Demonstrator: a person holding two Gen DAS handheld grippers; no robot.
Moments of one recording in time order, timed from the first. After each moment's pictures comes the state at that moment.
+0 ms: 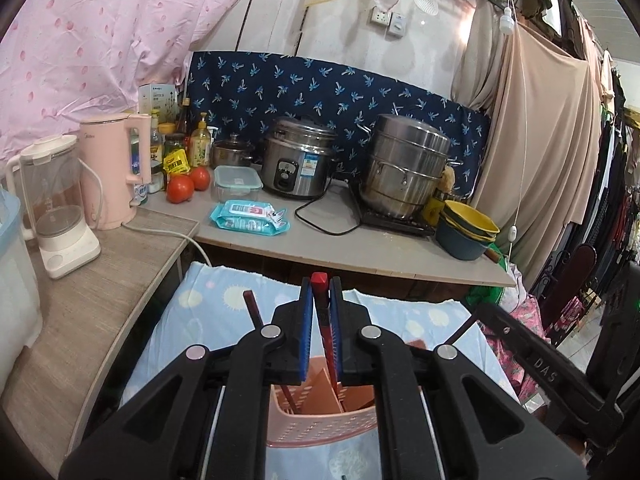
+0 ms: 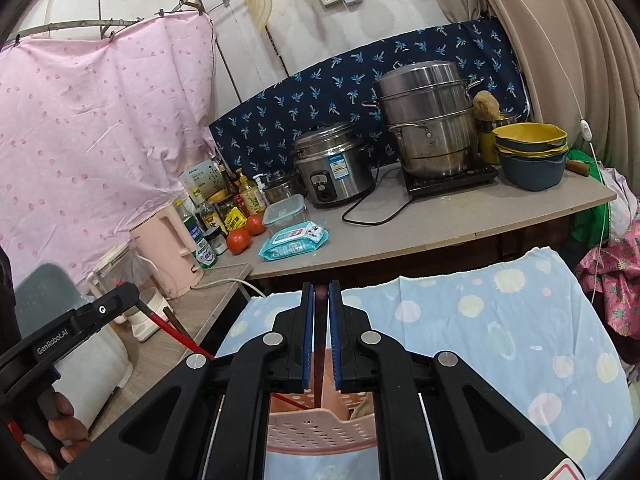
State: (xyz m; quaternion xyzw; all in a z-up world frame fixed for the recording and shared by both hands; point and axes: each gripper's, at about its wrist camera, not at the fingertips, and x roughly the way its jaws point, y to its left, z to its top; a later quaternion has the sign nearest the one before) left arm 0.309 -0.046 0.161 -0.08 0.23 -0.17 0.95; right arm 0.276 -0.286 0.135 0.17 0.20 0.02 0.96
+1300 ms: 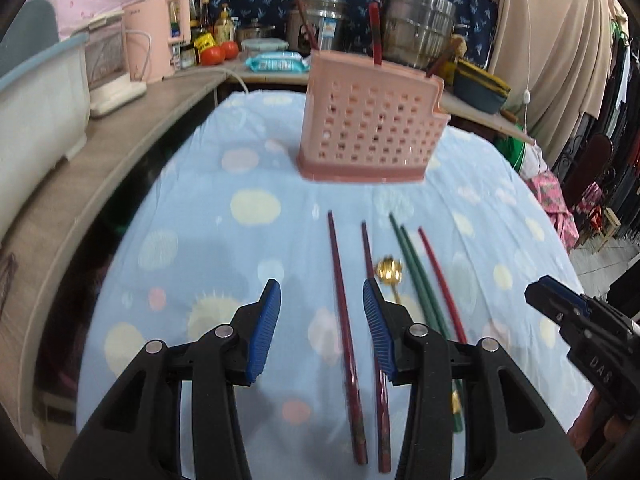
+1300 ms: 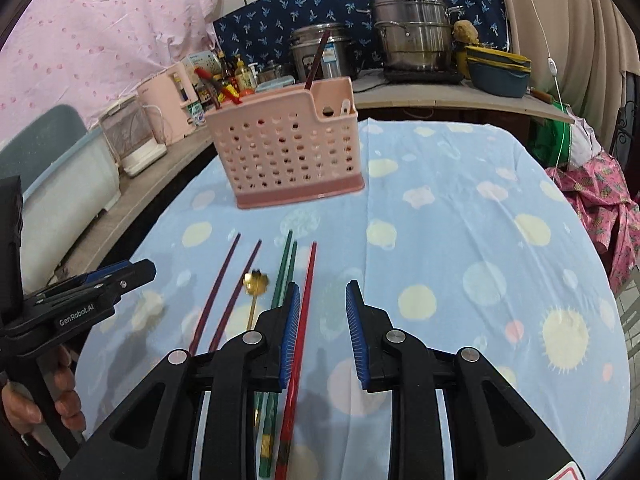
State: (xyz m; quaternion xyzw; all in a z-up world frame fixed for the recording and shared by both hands) left arm 0.137 -0.015 -0.003 -0.01 0.40 -0.14 0.90; right arm 0.074 -0.234 -0.005 0.09 0.37 0.02 0.93
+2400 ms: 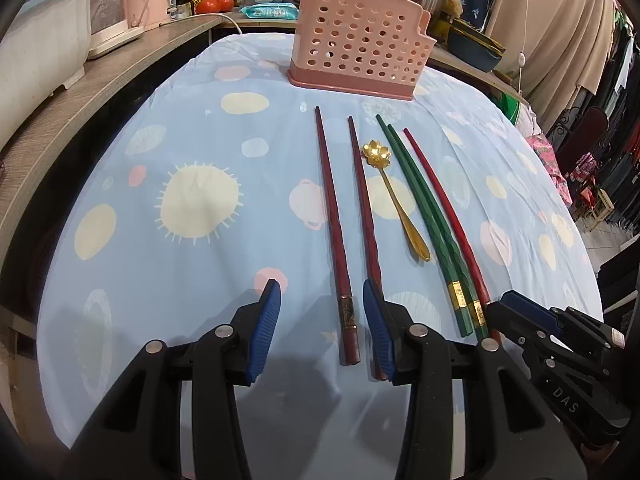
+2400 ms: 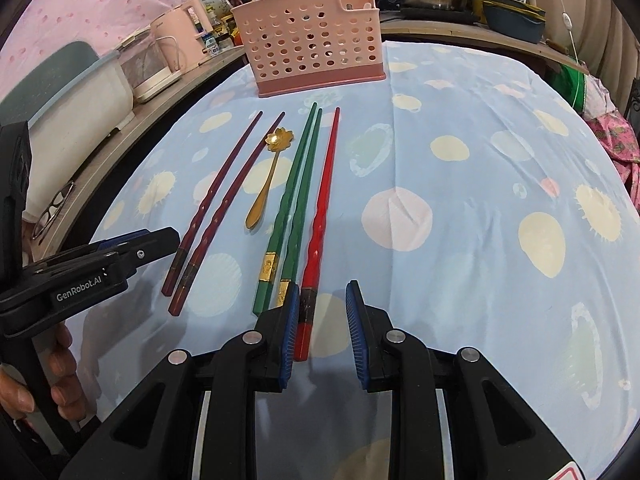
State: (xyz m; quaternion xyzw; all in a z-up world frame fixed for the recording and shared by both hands) left arm 0.084 -0.015 -0.051 -0.01 0.46 -0.15 0.87; right arm 0.025 -0.208 -0.062 0.10 0.44 0.05 0.89
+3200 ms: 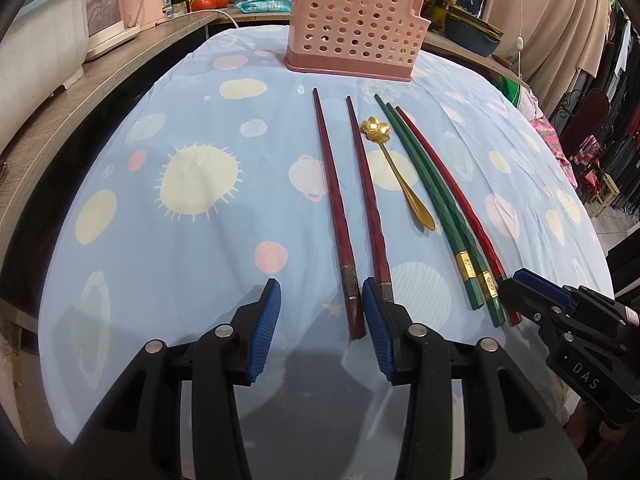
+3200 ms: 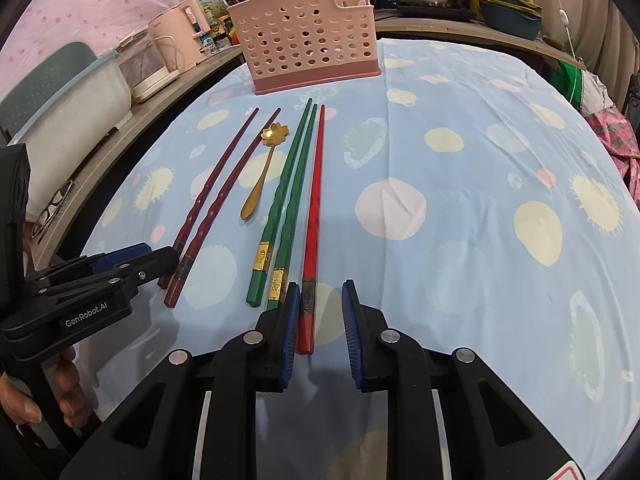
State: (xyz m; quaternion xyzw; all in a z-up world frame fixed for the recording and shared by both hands) left arm 0.072 -0.017 -0.061 0.02 0.47 -0.15 0.87; right arm 0.022 -0.211 -0.065 0.10 0.44 0.05 0.89
